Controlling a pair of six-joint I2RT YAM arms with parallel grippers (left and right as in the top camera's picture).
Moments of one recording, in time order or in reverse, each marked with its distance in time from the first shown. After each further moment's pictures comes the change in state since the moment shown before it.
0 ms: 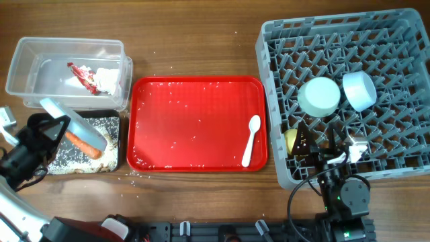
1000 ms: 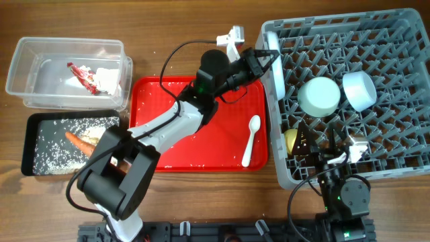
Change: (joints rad) left arm -1.652 0.526 -0.007 2.116 -0.843 -1.731; right arm -0.004 -0.001 0.000 0.000 -0.003 0.003
